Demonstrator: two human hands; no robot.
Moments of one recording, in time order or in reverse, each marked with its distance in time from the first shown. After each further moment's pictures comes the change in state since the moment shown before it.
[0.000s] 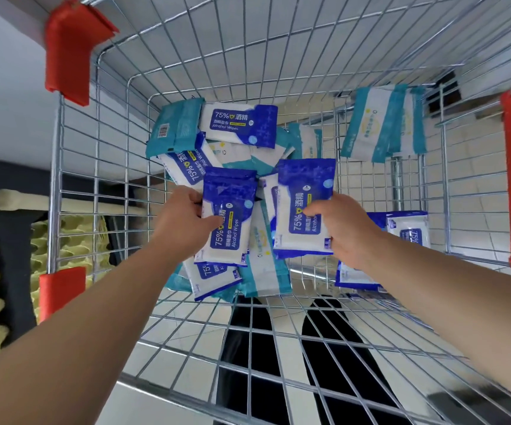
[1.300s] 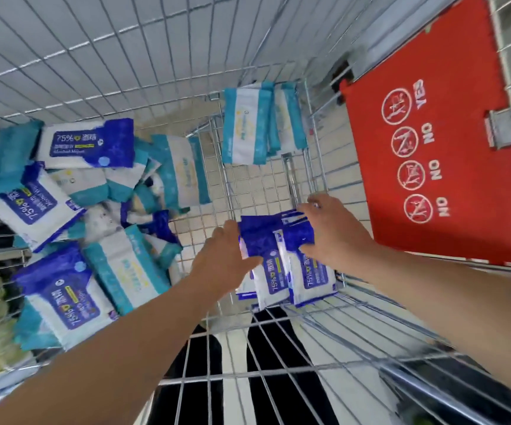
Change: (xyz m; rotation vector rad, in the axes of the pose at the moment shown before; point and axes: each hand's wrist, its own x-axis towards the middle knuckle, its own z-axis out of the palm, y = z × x) left_hand -0.028 0.084 0.212 0.459 -0.396 0.290; right_hand 0.014 0.025 -0.201 -1.407 0.128 -0.441
